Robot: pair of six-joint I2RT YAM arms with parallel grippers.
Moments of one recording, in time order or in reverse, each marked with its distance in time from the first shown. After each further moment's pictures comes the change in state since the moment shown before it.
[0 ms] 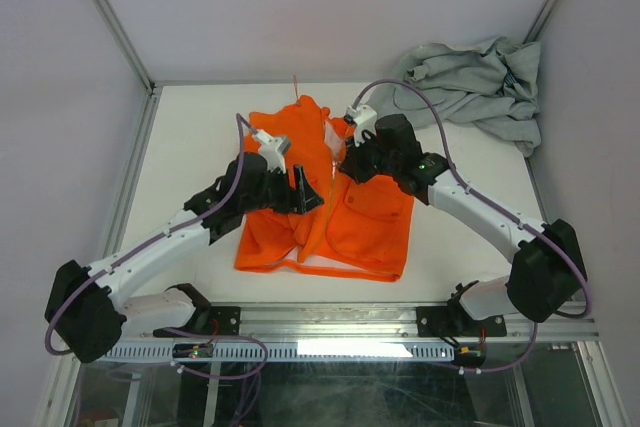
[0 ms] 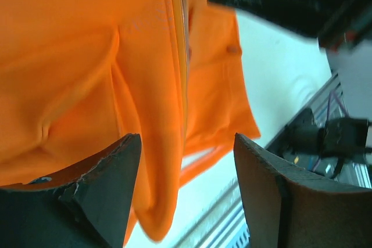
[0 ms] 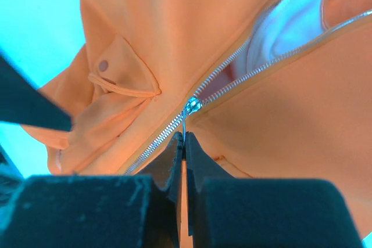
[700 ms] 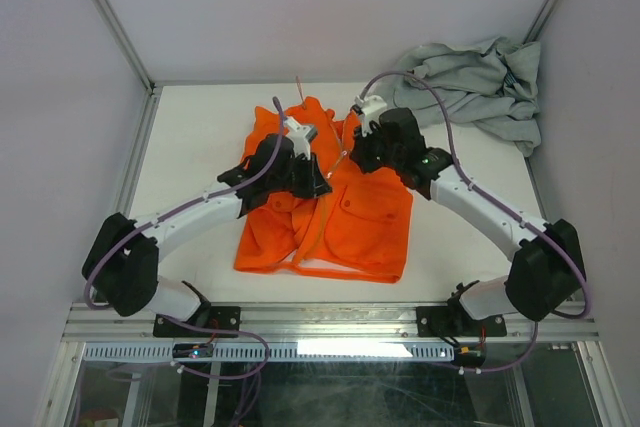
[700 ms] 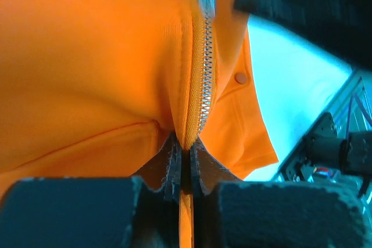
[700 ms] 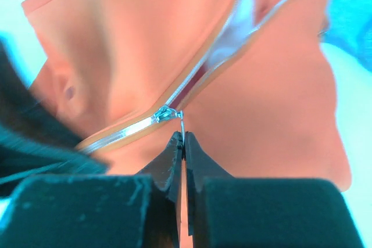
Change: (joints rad) left arm 0.009 0.394 0.223 0.136 0.050 0.082; right arm -0.007 -0.039 0.011 -0.019 0.128 -0.006
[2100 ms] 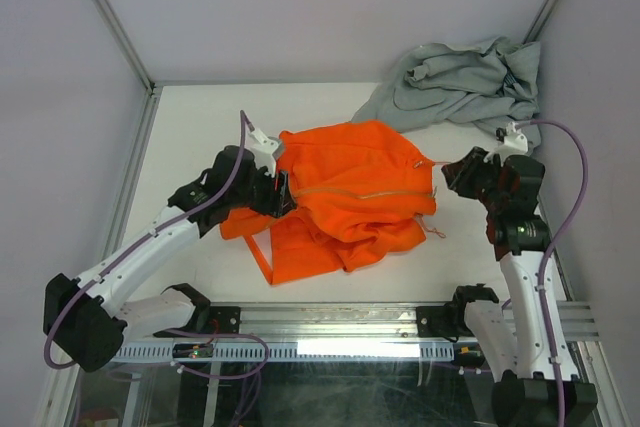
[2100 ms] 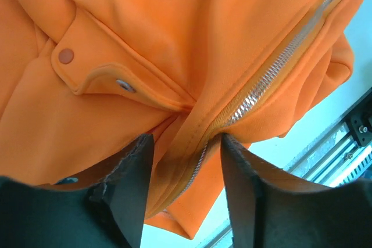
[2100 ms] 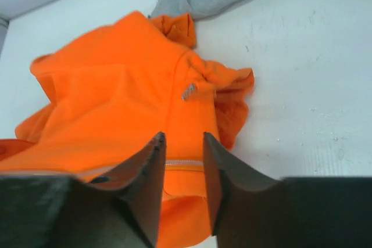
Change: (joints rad) left arm 0.105 -0.374 -0.103 -0.380 -0.042 0.280; right arm -0.669 -0.630 -0.339 -0.149 -0.156 0.264
